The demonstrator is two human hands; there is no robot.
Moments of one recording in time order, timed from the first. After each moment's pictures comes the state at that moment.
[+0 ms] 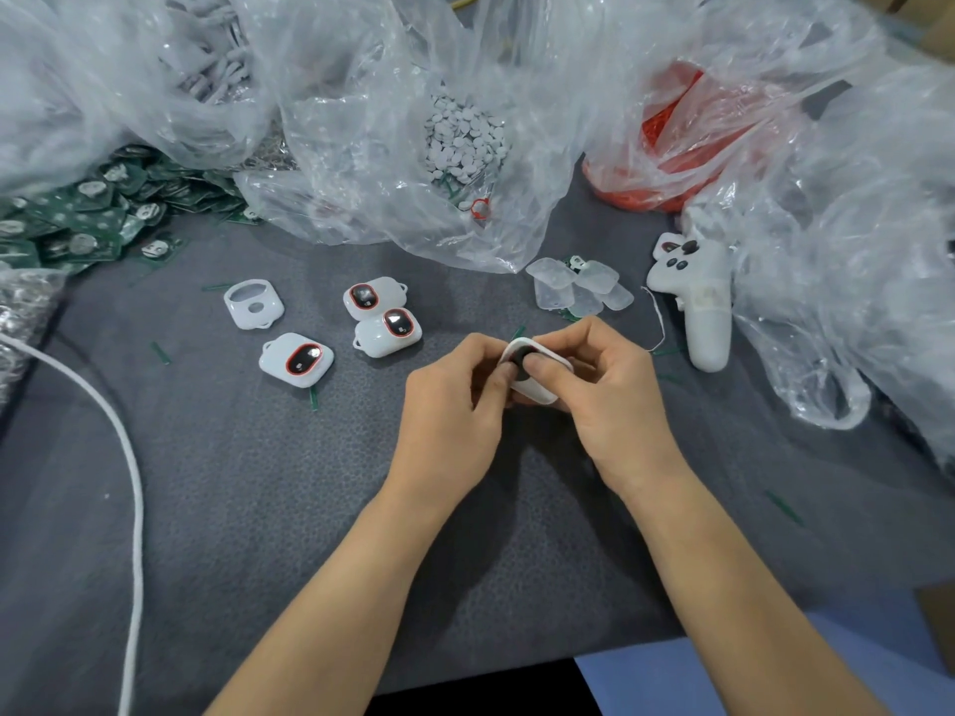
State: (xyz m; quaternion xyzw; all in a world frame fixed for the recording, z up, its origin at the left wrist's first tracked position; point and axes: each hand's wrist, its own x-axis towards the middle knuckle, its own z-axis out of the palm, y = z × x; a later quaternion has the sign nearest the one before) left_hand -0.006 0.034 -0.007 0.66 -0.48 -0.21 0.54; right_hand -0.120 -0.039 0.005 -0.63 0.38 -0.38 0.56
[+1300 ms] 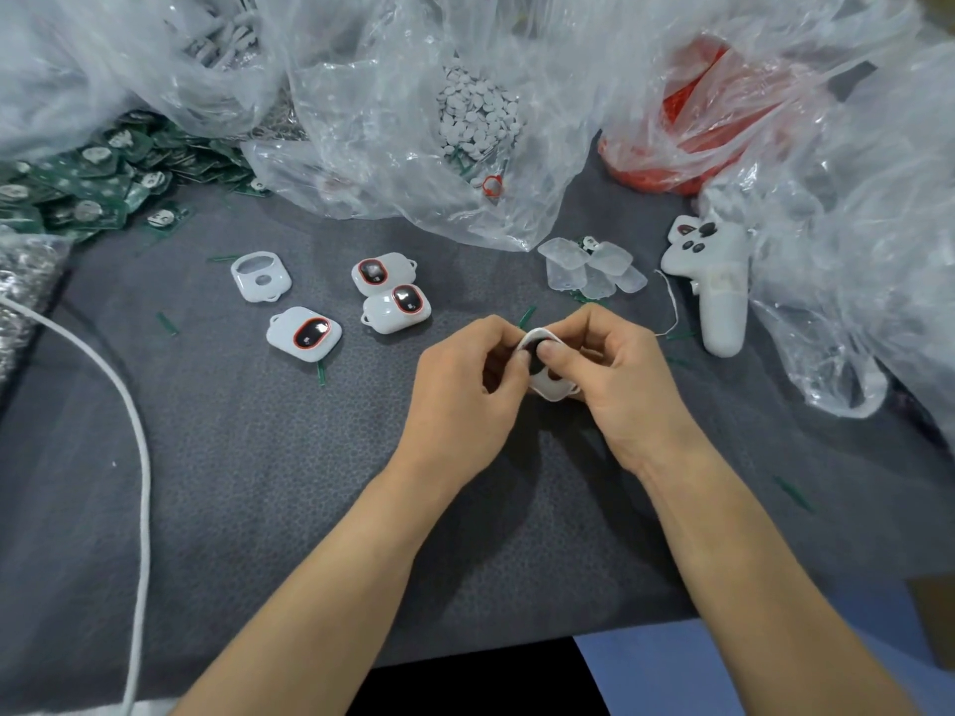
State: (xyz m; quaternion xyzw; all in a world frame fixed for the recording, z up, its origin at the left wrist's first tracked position) left_hand -0.008 0.036 0.000 0.68 -0.50 -0.18 0.50; right_hand -0.120 -0.038 0.012 -0.66 0.39 -0.33 0.56
